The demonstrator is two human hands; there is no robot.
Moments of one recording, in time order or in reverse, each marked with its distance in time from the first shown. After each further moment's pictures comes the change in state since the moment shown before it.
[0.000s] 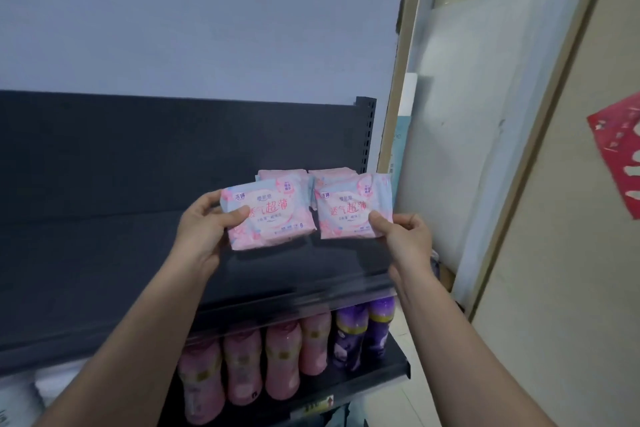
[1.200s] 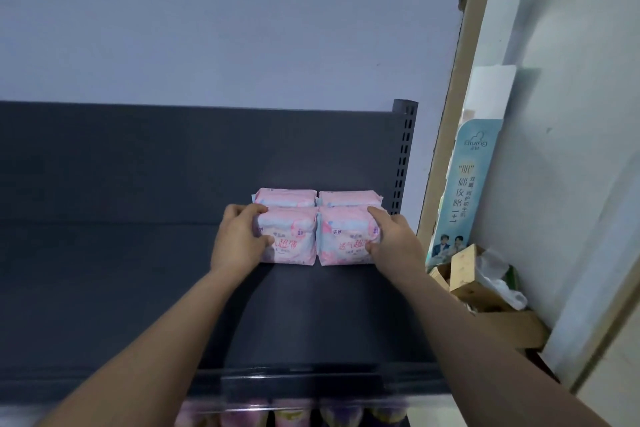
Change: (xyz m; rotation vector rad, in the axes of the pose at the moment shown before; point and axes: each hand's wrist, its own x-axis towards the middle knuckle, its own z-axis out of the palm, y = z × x) left_hand 0.114 -0.079 0.072 1.160 0.274 0.357; right_hand 0.178 0.035 0.045 -1.034 -0.544 -0.609
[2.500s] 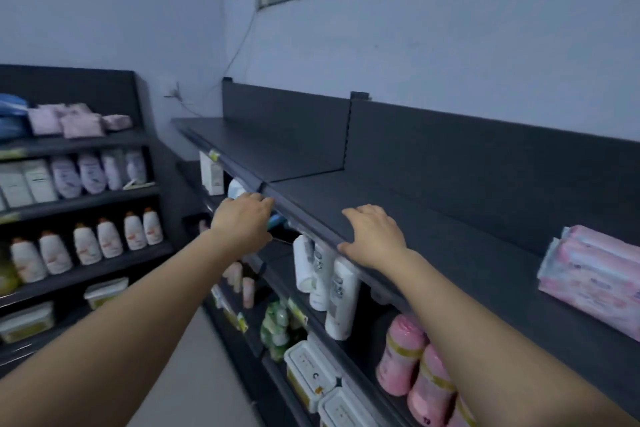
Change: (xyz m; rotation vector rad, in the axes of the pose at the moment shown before) left_hand -0.240 -0.109 -0.344 1.169 0.041 -0.560; right_hand -0.170 -0.356 0.093 -0.013 -0.492 -1.084
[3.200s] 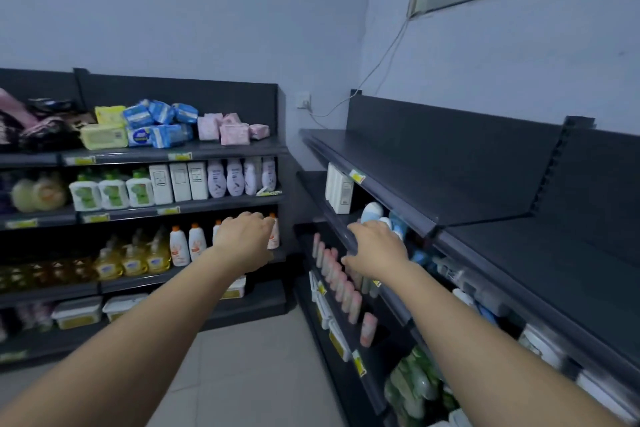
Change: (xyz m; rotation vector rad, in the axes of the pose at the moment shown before) left_hand -0.011 -0.330 0.074 0.075 -0.150 -0.309; right_hand 0.198 -0.294 0.091 0.076 -0.054 -0.267
